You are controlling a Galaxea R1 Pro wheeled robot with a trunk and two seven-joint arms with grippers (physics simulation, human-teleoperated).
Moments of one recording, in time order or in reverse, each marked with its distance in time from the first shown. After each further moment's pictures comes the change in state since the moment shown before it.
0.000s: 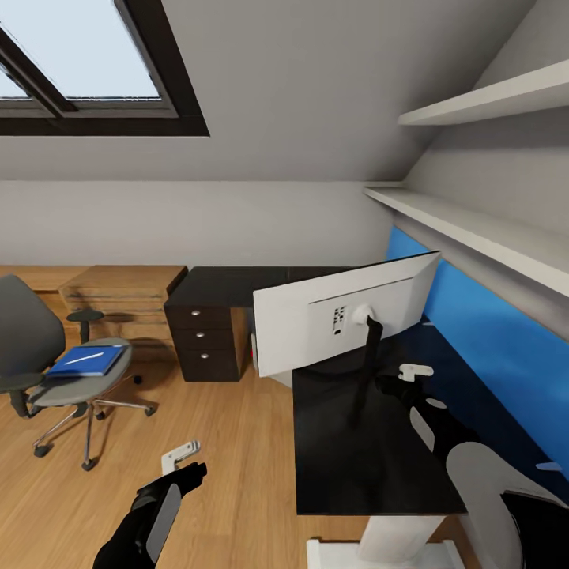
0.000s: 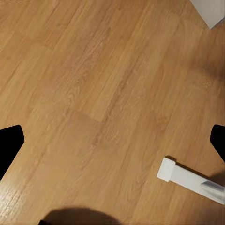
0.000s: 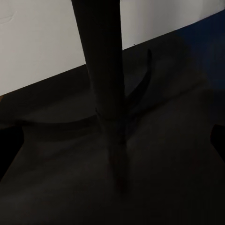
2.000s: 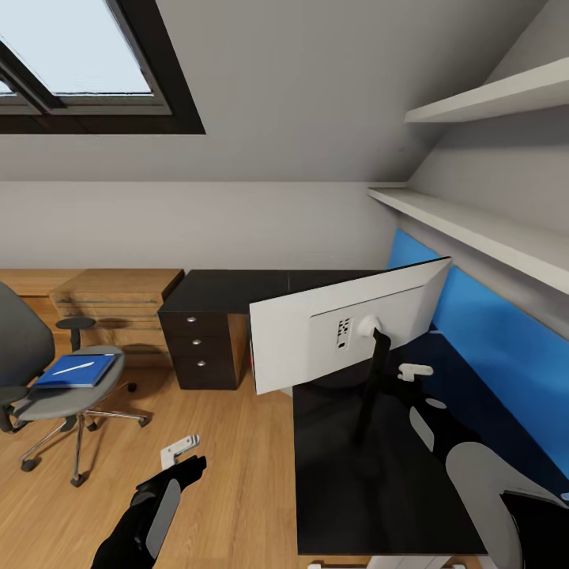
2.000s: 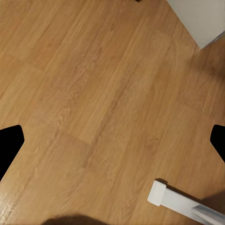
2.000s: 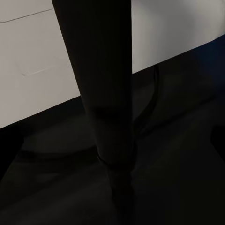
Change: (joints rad) left arm 0.001 -0.006 0.004 -0.040 0.001 0.002 0.002; right arm 0.000 0.002 0.002 -0.002 0.001 -0.002 0.002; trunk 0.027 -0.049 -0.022
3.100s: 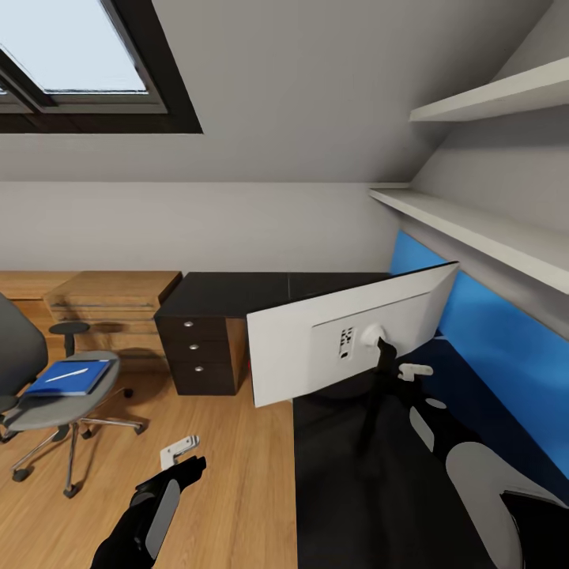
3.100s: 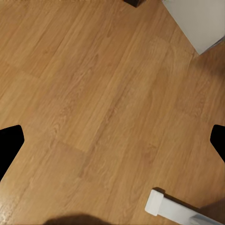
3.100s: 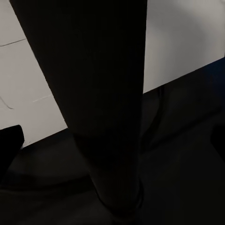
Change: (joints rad) left arm 0.000 0.003 0.000 0.003 -0.003 0.001 -0.003; right arm 0.000 0.000 0.000 0.000 0.001 -0.002 0.000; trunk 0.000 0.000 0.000
